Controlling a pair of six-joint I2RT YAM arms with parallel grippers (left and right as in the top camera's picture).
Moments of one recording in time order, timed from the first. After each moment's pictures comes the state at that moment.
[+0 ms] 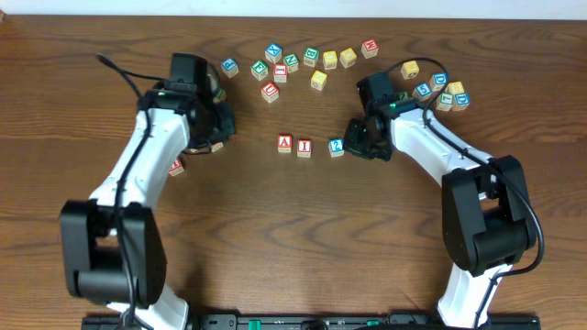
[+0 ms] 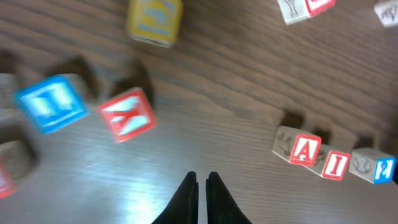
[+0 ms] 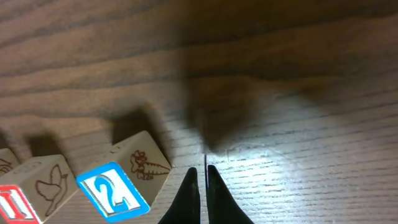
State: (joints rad) left arm -0.12 1.78 1.32 -0.76 0.20 -0.39; right arm 0.33 1.99 1.34 -0.67 -0.14 0.62
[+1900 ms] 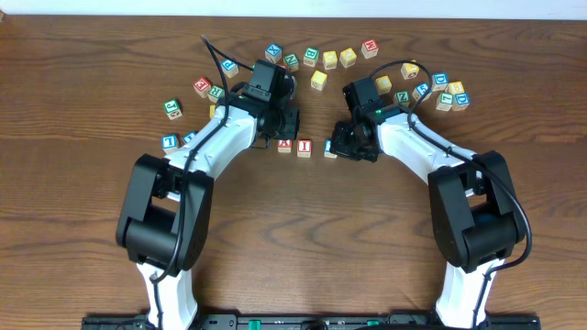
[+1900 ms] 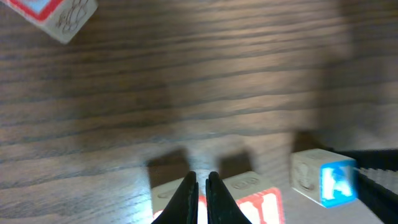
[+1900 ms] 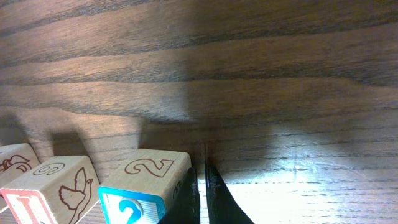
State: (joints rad) left arm -0.37 2.01 1.39 -0.49 0.22 -0.25; right arm 0.38 2.03 1.33 -0.57 -0.16 0.63
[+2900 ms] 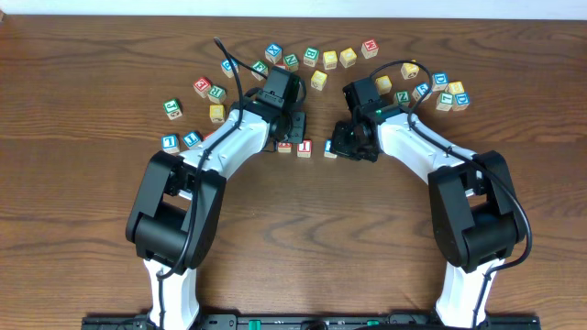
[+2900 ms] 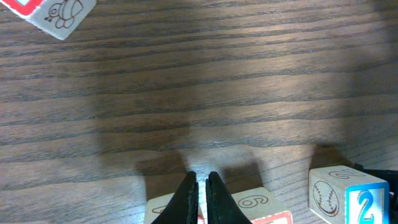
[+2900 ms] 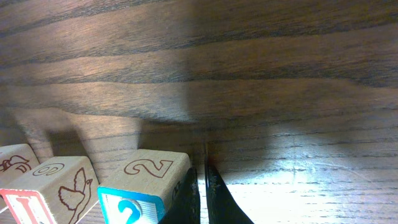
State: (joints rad) left arm -0.43 2.04 1.39 -0.46 0.10 -0.29; right arm 0.38 2.03 1.33 -0.57 -0.16 0.63
